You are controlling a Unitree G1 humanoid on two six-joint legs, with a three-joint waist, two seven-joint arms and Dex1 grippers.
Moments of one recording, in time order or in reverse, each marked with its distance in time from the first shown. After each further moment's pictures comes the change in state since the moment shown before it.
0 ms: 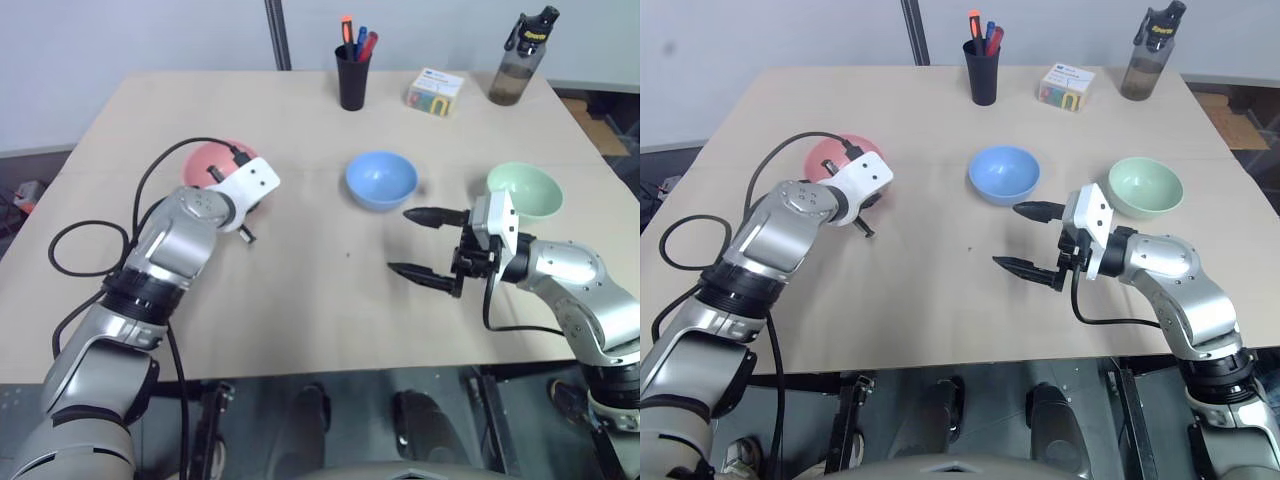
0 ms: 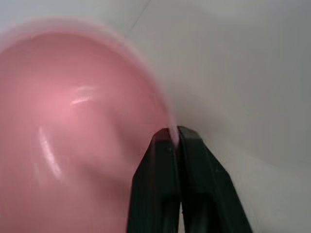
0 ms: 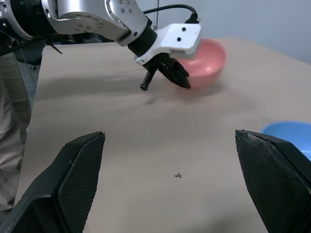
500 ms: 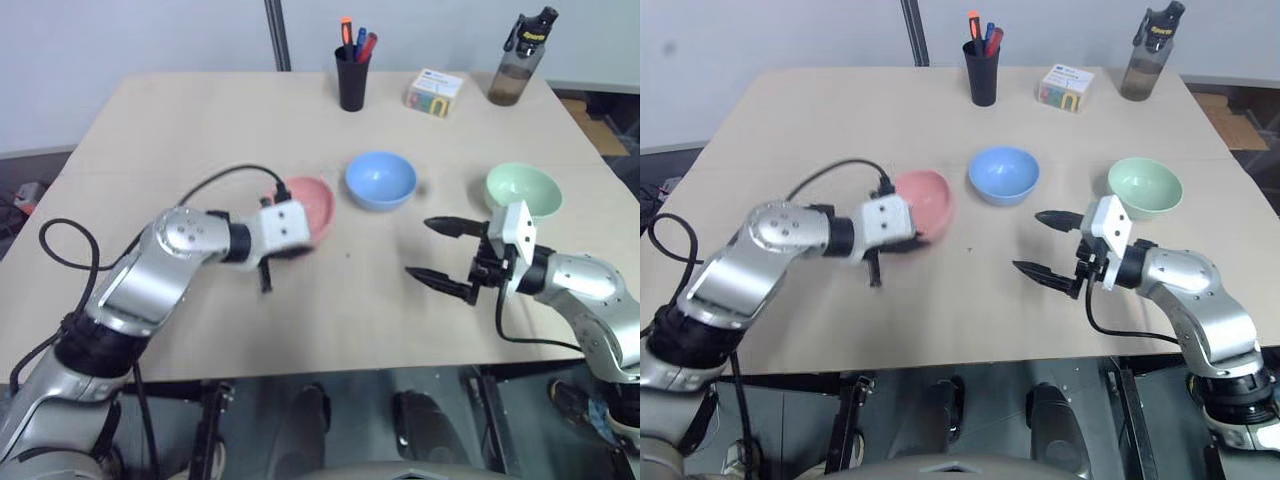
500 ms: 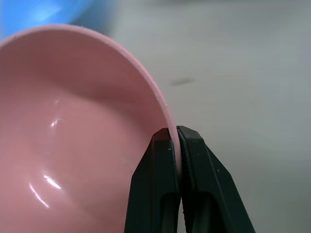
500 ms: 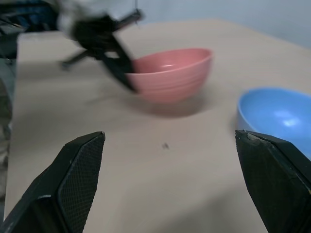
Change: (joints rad) left arm 0.274 0.151 0.085 -0.474 -0.244 -0.265 -0.495; right arm 0.137 -0.072 -0.091 -0.018 0.002 0.002 -0.027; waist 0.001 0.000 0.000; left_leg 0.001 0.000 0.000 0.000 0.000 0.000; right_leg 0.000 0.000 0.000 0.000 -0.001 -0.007
